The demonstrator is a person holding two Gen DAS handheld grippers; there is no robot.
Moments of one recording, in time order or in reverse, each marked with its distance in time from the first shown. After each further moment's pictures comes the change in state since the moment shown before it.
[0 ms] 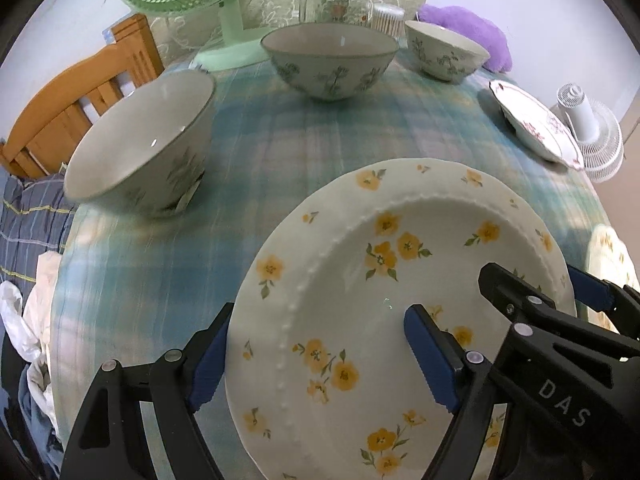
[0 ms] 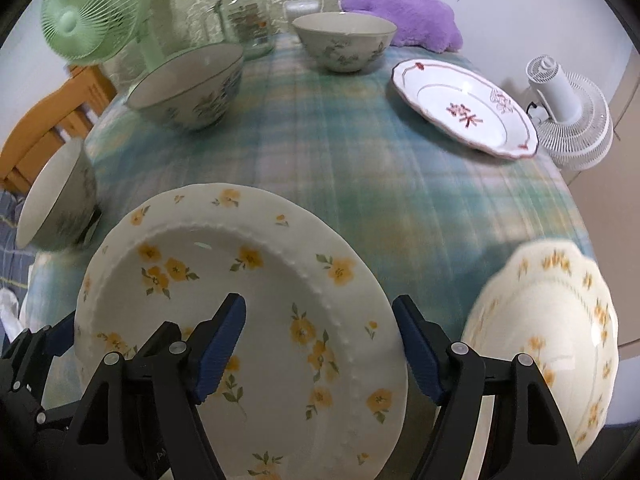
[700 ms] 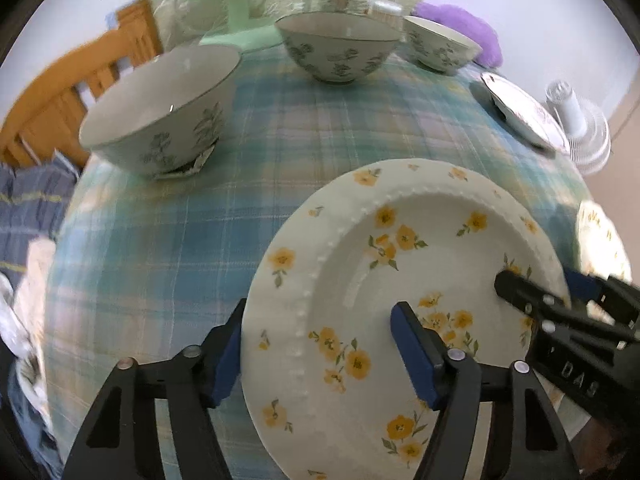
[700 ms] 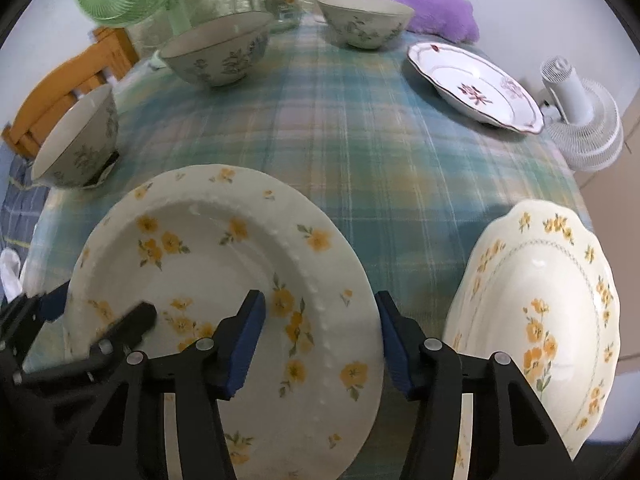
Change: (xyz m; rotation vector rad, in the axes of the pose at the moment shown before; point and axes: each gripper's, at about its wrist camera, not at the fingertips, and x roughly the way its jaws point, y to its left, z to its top) left arm -0.004 0.020 -0.021 -0.026 0.013 -0.073; right arm -0.003 0.000 -0.030 -0.093 0.038 0.029
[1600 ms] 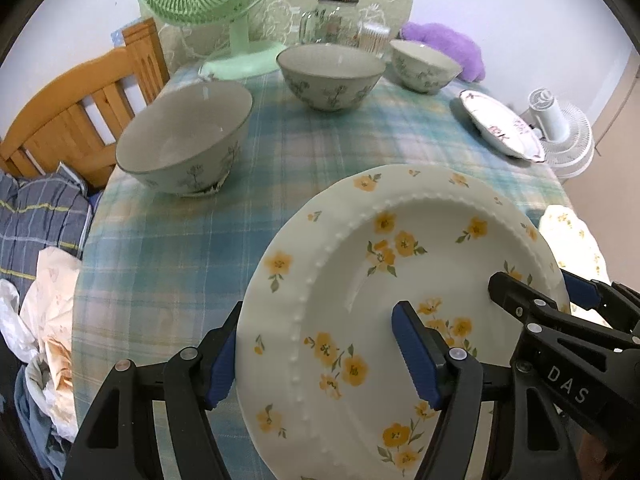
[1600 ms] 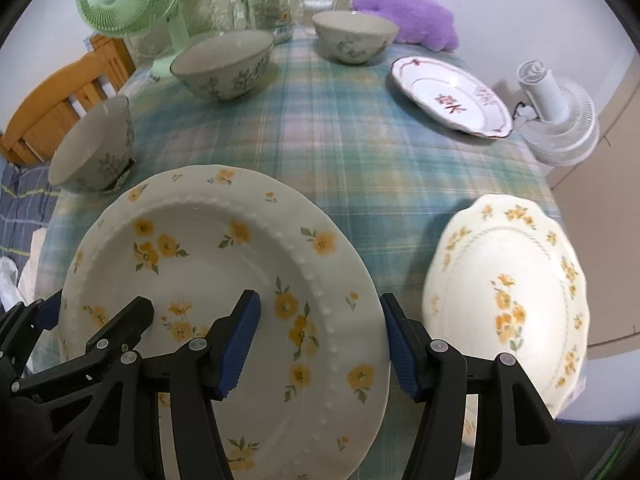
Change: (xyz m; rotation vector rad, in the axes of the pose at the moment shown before) left arm -0.048 -0.002 -0.008 0.048 -0.059 -0.005; right arm -0.049 0.016 -0.005 0.054 -0.006 -0.070
